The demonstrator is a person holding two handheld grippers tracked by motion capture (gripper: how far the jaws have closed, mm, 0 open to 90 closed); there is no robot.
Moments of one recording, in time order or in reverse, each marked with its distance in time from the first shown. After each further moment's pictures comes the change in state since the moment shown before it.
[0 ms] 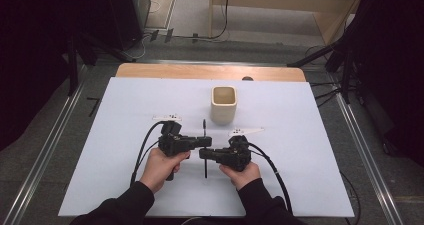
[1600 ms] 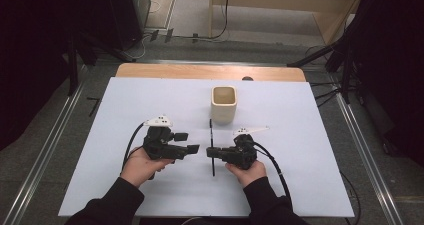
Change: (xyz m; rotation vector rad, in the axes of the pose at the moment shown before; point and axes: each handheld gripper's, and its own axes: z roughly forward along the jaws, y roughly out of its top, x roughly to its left) left arm -0.005 -0.004 -0.033 0.080 0.235 0.242; right arm -0.012 -0.001 -0.011 0.026 -0.088 0.000
